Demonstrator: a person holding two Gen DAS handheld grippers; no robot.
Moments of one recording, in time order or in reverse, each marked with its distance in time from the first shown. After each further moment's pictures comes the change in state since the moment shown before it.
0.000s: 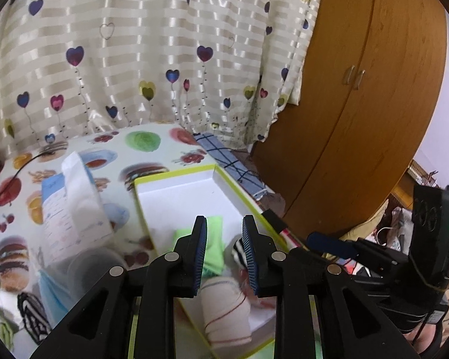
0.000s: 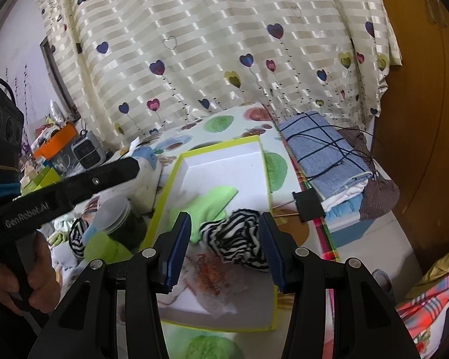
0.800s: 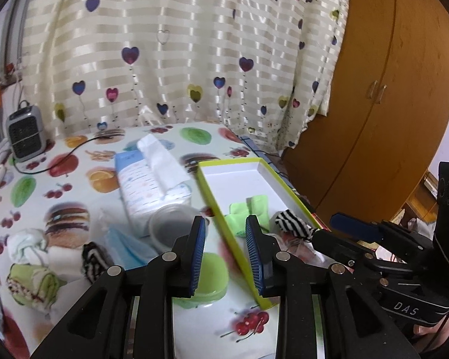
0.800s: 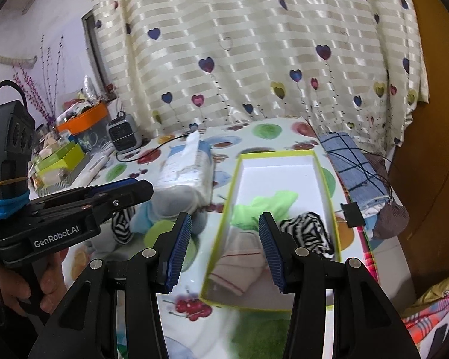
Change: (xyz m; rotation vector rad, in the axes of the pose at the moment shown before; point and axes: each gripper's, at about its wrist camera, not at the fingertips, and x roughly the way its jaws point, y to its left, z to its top) left arm -0.079 0.045 -0.038 -0.075 -0.041 0.128; right arm -0.027 0.090 -0.008 -0.161 -0.015 0.051
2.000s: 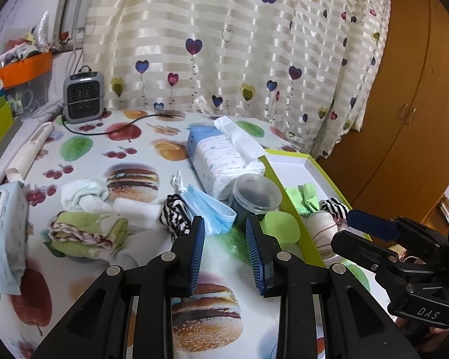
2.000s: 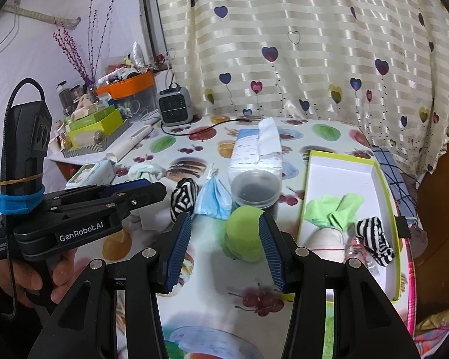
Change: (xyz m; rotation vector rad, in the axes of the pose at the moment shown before) left arm -0.047 0.074 -0.049 -0.143 -0.018 0.122; right arm 0.013 0.085 -0.014 -0.167 0.059 0.119
